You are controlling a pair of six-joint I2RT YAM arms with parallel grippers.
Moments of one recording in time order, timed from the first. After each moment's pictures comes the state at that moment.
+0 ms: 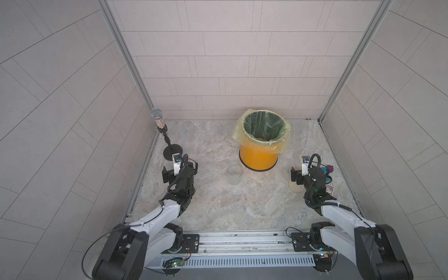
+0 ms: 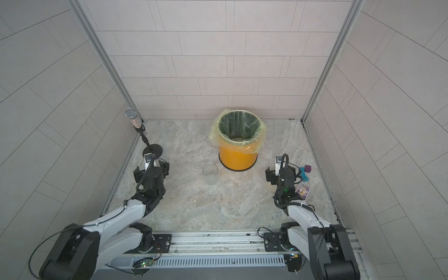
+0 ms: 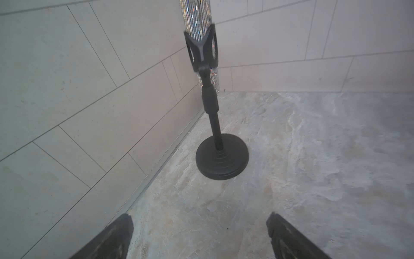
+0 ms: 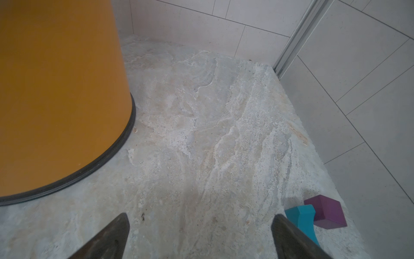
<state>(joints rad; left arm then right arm) -0.31 1.14 0.26 0.50 -0.85 -0.03 0.03 1.12 0.22 0.48 0.20 -0.11</state>
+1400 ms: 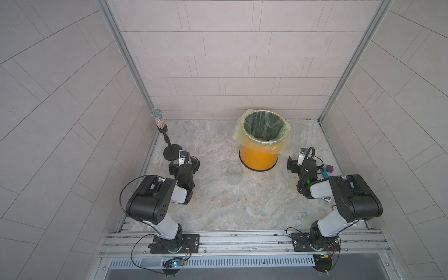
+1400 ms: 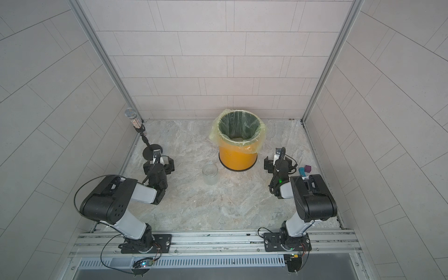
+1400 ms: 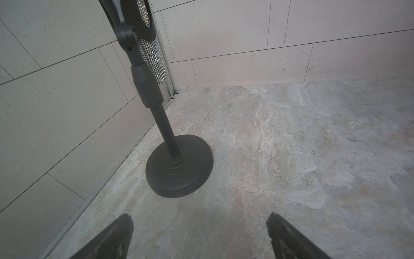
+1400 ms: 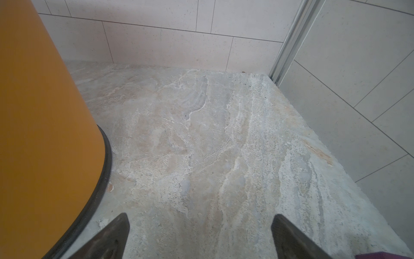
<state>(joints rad) -0.18 1.62 0.30 1.04 -0.55 0.06 0.02 1.59 0.35 0.89 0.23 -0.02</state>
